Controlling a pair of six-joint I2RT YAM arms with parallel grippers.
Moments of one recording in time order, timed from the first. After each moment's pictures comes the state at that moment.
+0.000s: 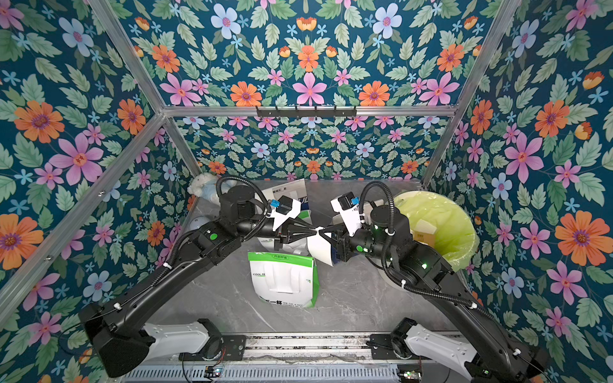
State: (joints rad) left arm -0.75 1.26 1.29 -0.24 0.86 0.23; right arm 0.72 0.97 1.25 -0.59 -0.35 0.27
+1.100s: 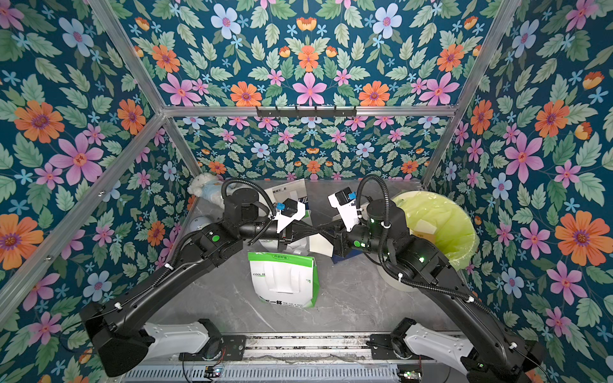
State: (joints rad) left arm -0.78 1.26 1.29 -0.27 0.75 0.27; right arm 0.71 1.02 1.32 -0.63 -0.36 0.29
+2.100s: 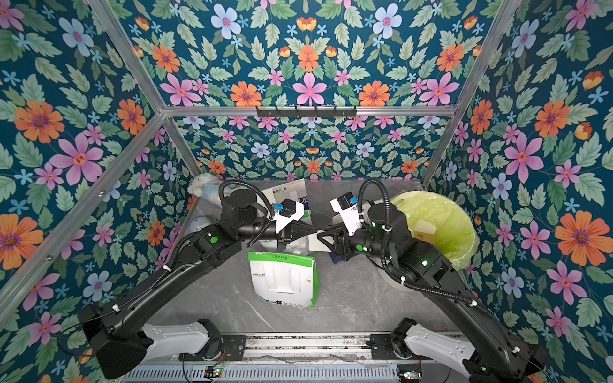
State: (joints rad) left arm -0.78 1.25 1.27 -0.25 0.74 0.27; right arm 0.71 1.00 1.30 -0.68 -0.34 0.27
